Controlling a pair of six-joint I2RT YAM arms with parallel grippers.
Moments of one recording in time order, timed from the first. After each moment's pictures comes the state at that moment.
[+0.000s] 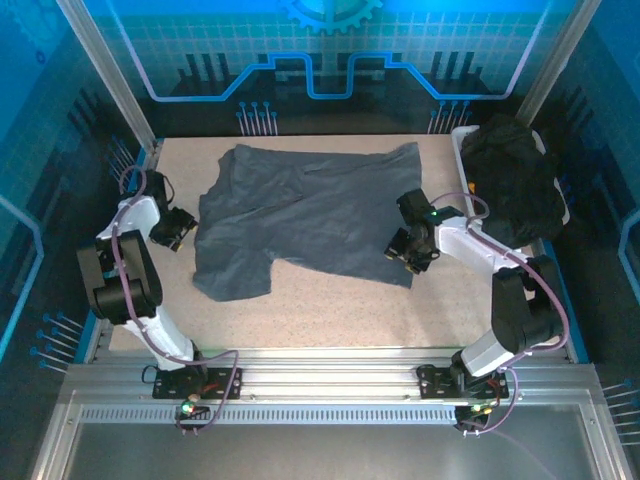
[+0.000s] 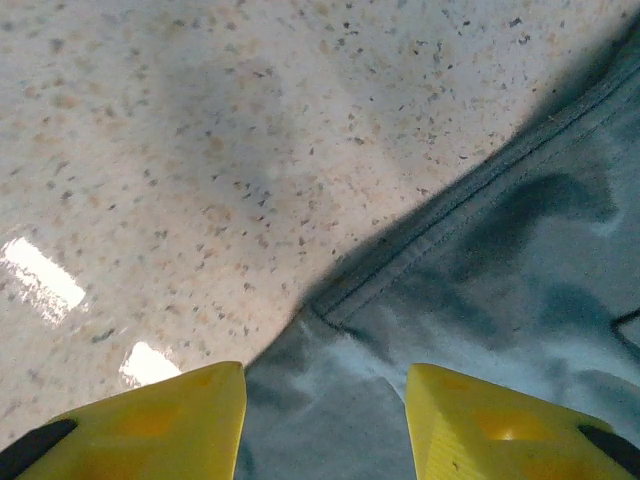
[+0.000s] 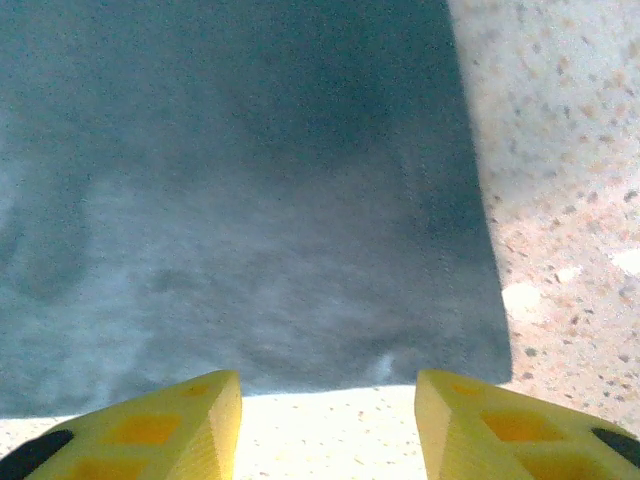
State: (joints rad) left arm 0.33 1.77 1.22 -0.74 0.11 -0.70; right arm 0.34 1.54 1.01 -0.80 -0.09 0.92
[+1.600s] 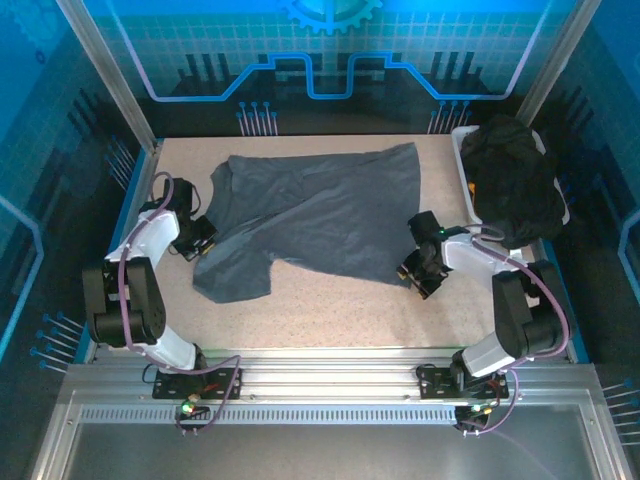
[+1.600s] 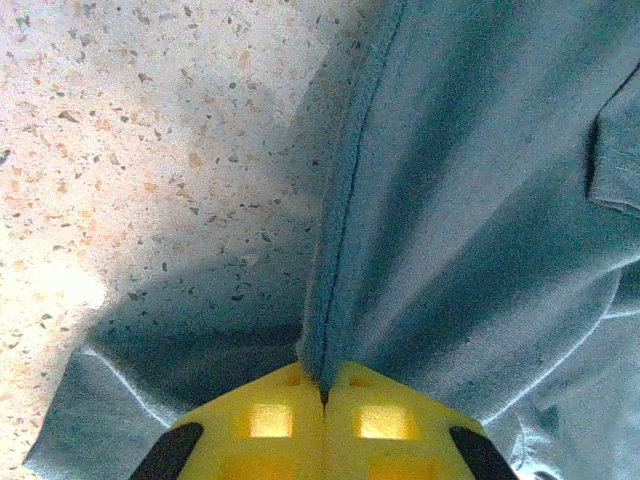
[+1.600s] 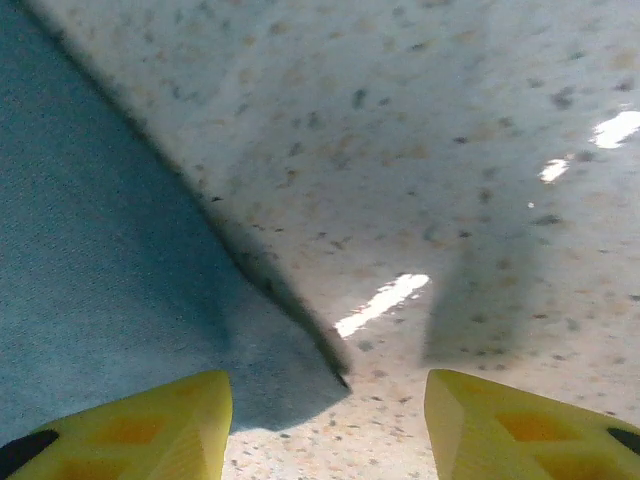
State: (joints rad) left arm 0.15 1.58 1.06 -0.78 0.10 -0.67; right arm 0.28 1.54 0.84 -0.75 -0.09 1.17
